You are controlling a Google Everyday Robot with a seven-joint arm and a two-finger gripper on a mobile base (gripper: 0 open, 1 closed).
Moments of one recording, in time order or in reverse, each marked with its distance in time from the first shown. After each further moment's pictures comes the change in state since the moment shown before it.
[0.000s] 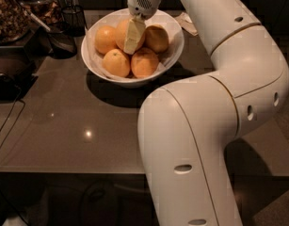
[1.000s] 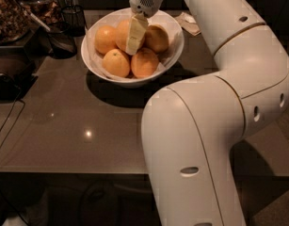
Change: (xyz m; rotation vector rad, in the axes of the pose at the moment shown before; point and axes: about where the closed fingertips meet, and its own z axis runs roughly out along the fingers) arm 0.002 0.001 -0.007 0.015 0.000 -0.002
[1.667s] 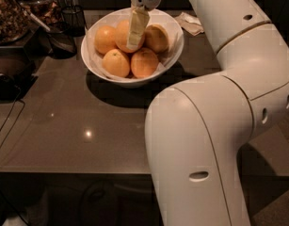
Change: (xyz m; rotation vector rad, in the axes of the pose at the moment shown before) arm -0.005 -0.002 -0.020 0.052 -0.001 -0.043
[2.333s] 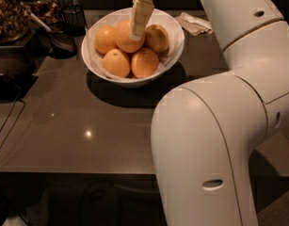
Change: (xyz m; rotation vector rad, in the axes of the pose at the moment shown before) arm 0.000 -0.005 -0.036 0.083 0.000 -0.037
